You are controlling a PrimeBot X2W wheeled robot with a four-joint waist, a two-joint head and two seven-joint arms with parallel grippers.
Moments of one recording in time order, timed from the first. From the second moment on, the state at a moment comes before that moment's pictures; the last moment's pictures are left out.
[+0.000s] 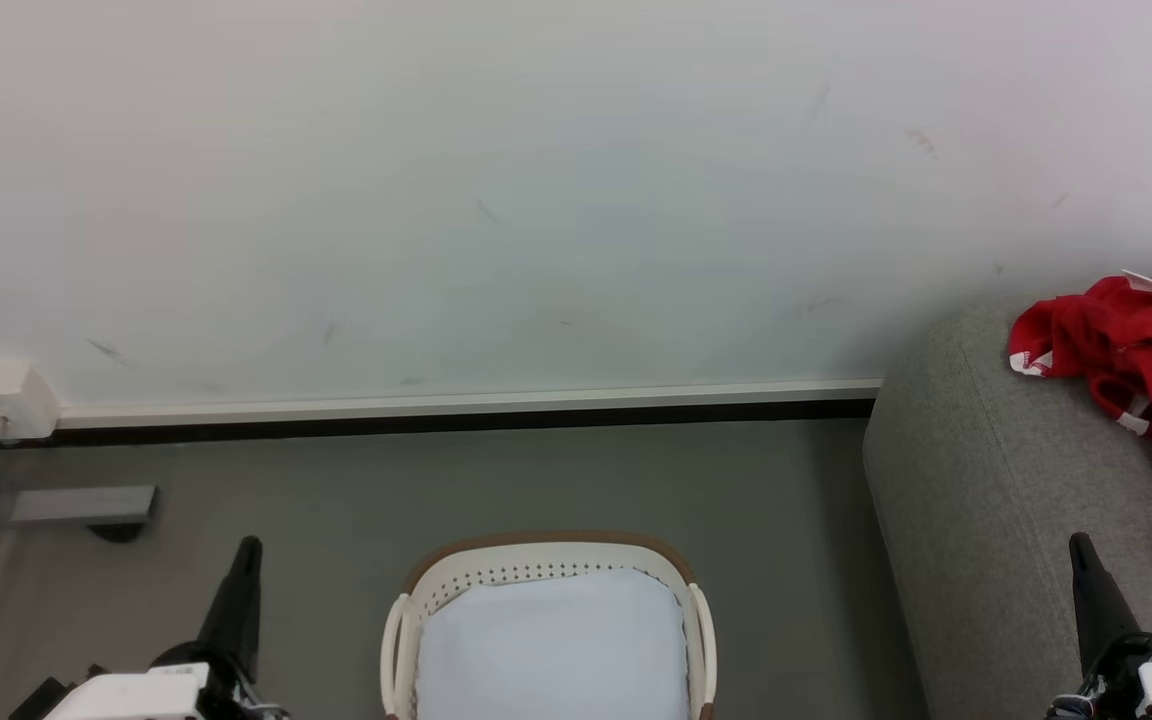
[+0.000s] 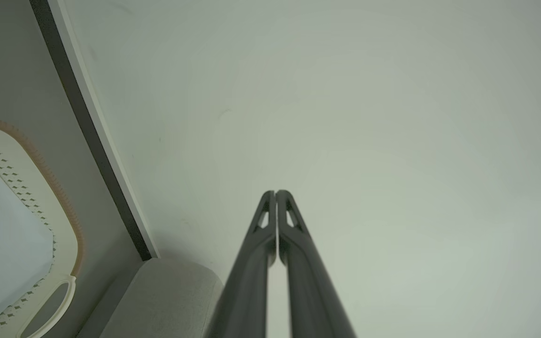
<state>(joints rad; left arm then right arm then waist) -0.10 0.05 0.11 0.25 -1.59 -0.13 0.11 -0.10 -0.05 -0.11 0.25 1.60 0.13 0.11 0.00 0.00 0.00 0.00</state>
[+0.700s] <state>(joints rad) -0.11 0.05 0.11 0.25 -1.61 -0.13 0.11 -0.10 -0.05 -0.11 0.25 1.61 0.13 0.11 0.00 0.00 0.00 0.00</state>
